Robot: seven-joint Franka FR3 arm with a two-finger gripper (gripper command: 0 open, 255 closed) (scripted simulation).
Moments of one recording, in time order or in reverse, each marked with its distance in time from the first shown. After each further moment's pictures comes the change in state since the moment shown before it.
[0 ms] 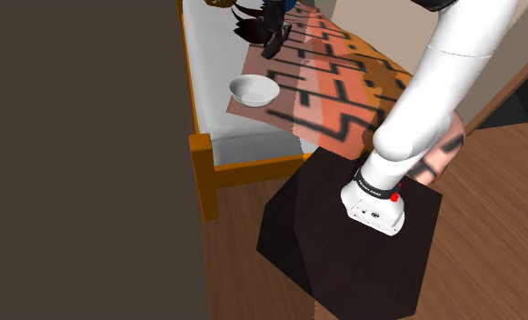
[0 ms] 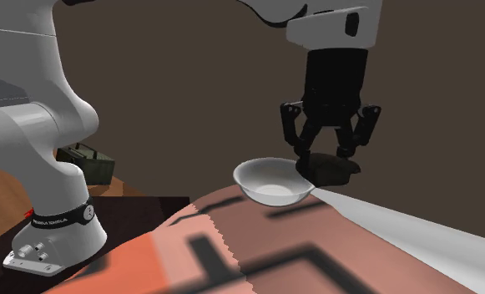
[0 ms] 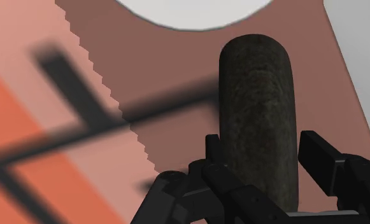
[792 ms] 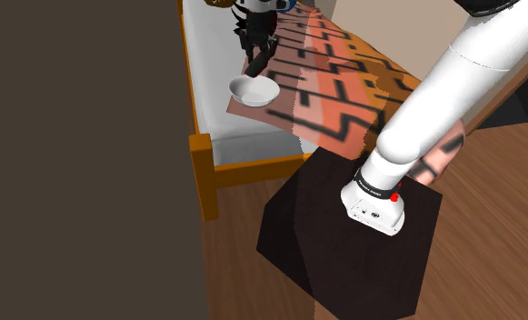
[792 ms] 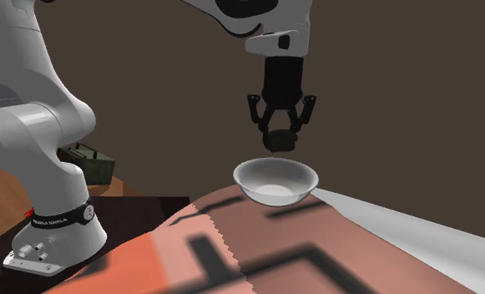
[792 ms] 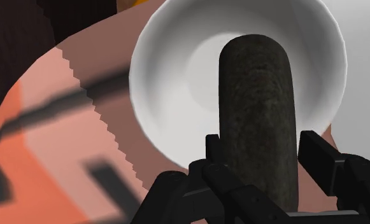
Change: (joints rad) arm 0.125 -0.196 0.119 -0.246 0.017 0.035 0.240
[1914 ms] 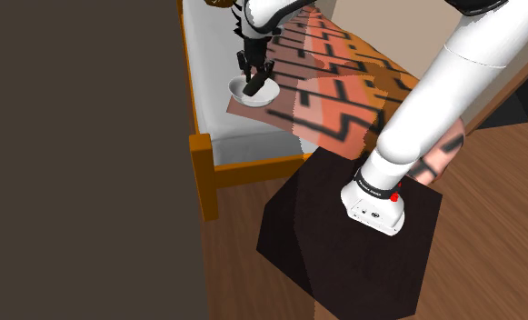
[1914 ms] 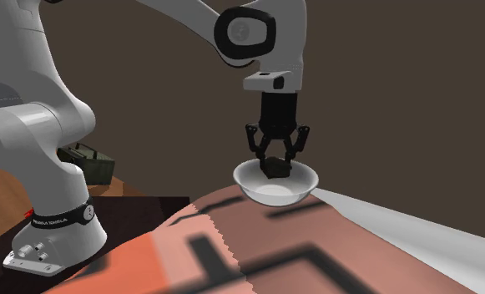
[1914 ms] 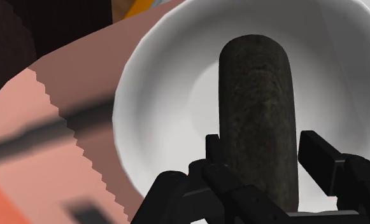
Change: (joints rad) arm 0.009 0.044 0.012 -0.125 -0.013 0.166 0.039
